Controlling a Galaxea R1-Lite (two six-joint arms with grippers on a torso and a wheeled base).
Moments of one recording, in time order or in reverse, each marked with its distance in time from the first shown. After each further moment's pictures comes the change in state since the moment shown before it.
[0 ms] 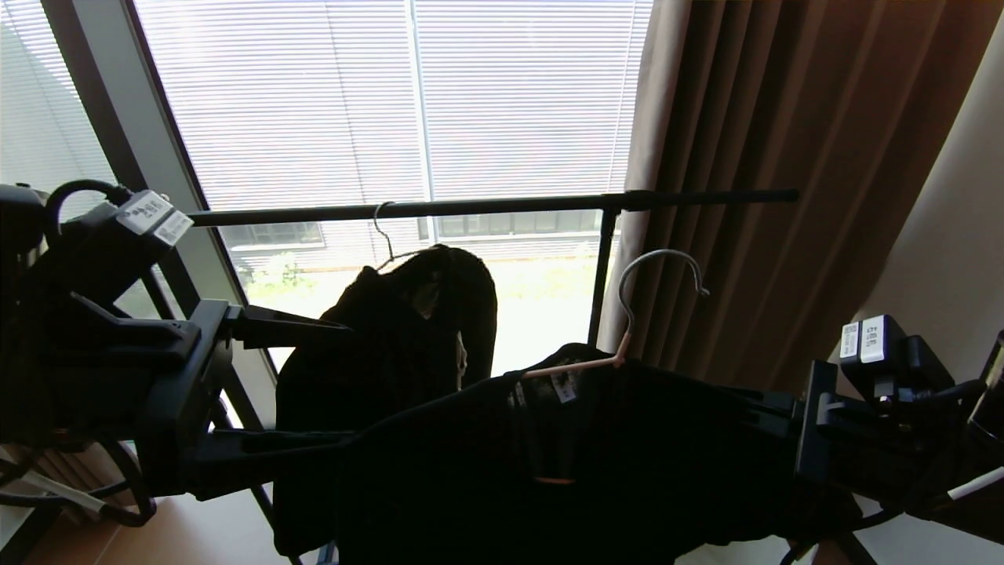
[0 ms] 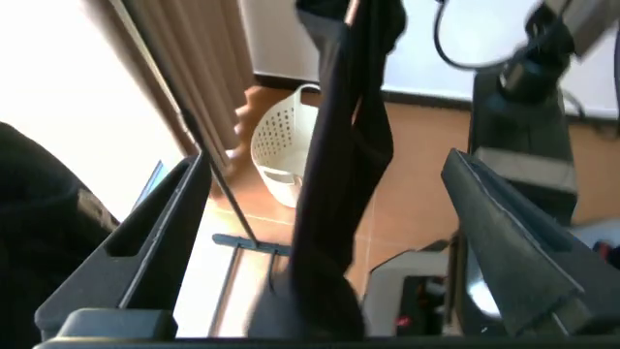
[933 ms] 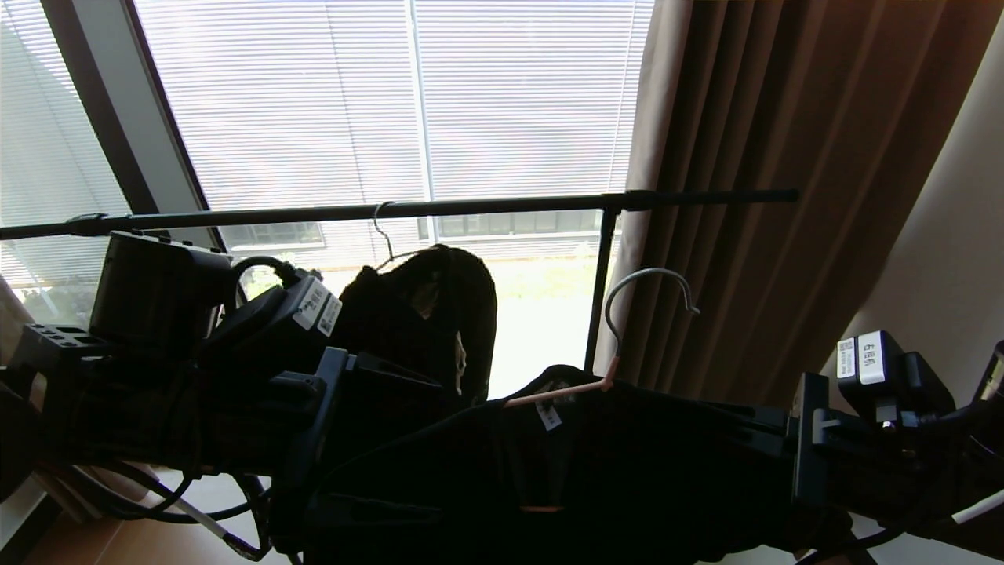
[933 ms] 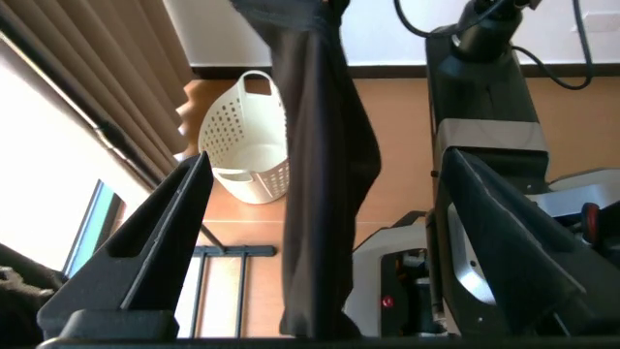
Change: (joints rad) left arm -0.183 0.174 0.042 -0.100 0.002 0.098; right arm 0.057 -0.009 0.014 -0.001 0.000 0.000
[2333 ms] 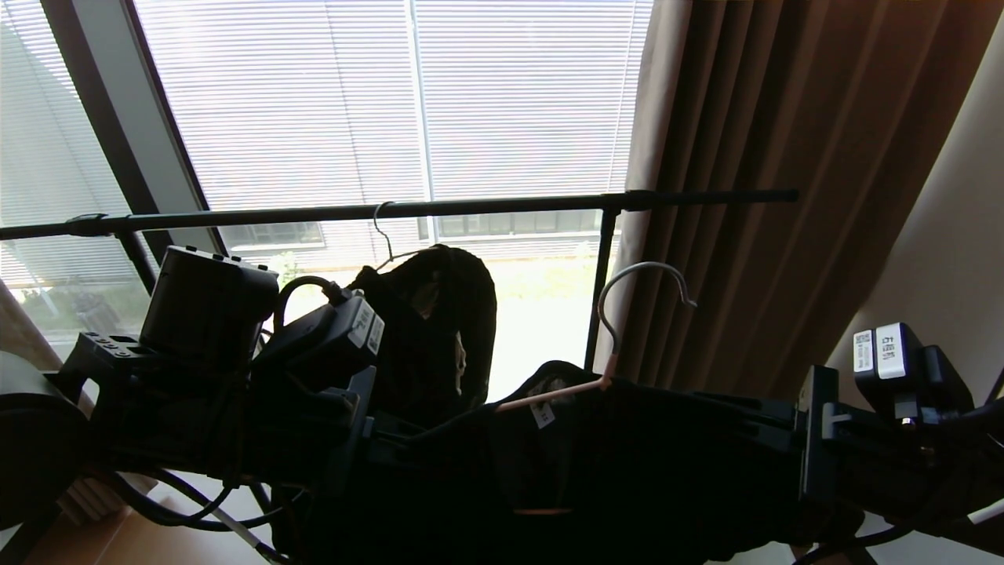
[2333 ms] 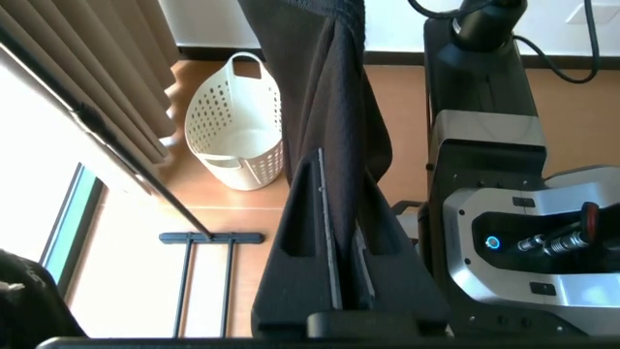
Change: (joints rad) left arm -0.055 0.049 -0.005 -0.003 0.053 -0.026; right arm 0.005 -0.022 -0.011 -0.001 -0.011 0.000
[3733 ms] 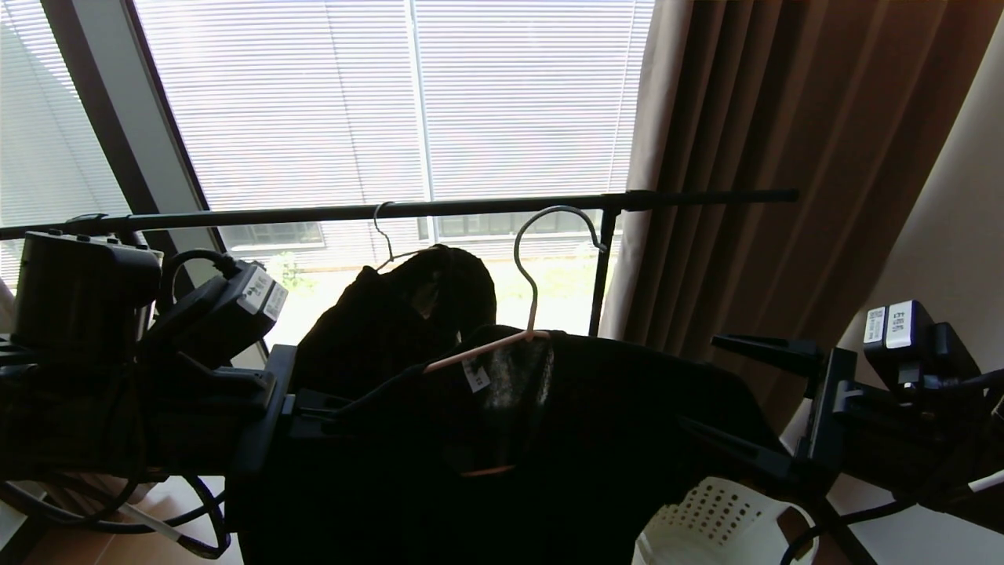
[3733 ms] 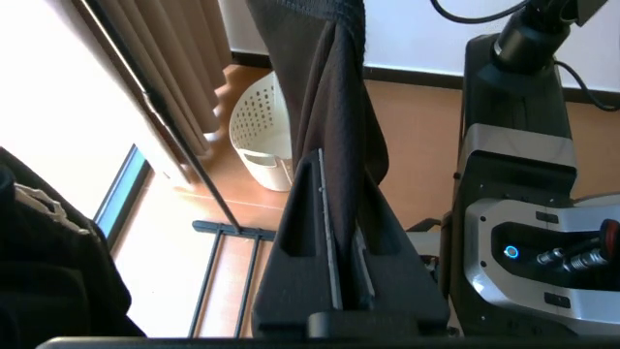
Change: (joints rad) left arm 0.148 -0.135 0.053 0.004 -0.010 -0.037; right arm -0.088 -0.001 -0.016 0.003 -0.011 0.000
